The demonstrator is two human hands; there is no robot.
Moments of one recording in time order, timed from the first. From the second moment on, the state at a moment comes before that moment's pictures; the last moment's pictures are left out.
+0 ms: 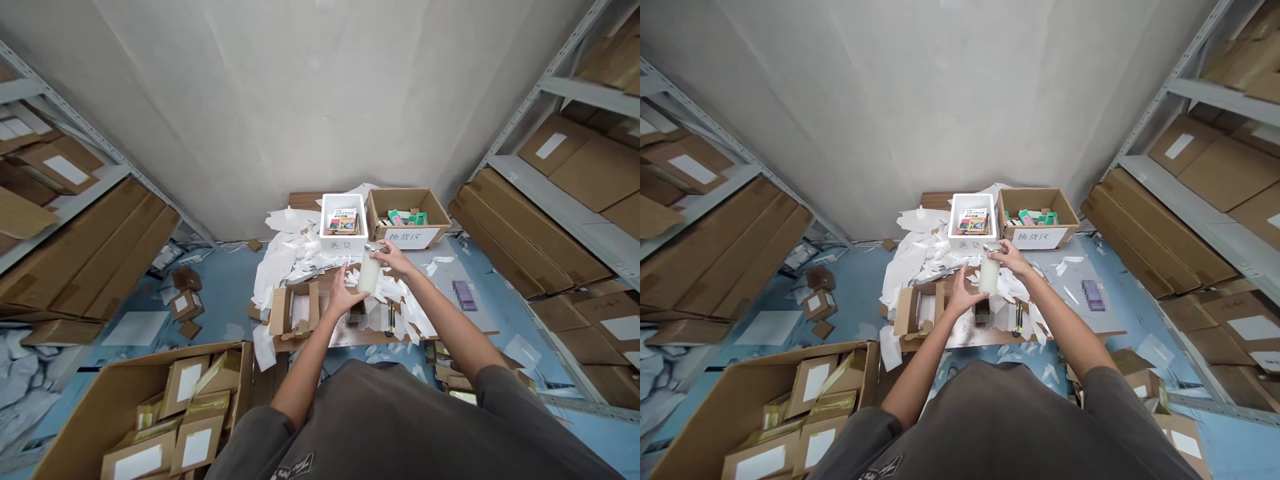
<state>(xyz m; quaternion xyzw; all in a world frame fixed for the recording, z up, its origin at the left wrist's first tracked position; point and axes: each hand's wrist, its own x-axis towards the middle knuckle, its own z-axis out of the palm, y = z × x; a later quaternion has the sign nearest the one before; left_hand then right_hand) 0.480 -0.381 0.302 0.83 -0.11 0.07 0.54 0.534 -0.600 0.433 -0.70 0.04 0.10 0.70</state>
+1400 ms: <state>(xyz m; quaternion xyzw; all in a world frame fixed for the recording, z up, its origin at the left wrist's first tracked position) 0.519 -0.355 0.493 0.68 -0.22 -0.11 0.69 0.476 -0.573 0.464 -0.72 -0.15 0.08 0.68</state>
